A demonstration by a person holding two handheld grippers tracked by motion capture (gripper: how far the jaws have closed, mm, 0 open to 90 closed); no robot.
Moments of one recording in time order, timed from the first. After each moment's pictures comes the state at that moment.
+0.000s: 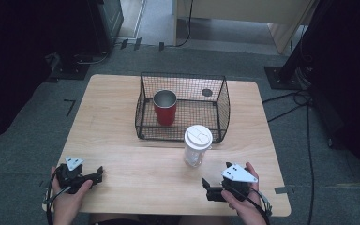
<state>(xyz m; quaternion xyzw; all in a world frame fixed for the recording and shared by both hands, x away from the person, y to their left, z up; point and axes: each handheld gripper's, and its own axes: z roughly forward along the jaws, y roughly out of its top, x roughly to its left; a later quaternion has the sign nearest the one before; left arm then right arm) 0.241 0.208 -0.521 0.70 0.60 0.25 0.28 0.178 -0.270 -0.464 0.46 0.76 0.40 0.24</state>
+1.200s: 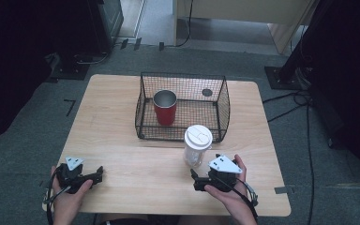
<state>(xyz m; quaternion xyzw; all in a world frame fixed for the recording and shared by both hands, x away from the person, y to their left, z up) 0.241 0.208 -0.521 0.70 0.60 0.25 0.28 0.202 -0.238 -0.459 0.46 0.75 0.40 0.25</state>
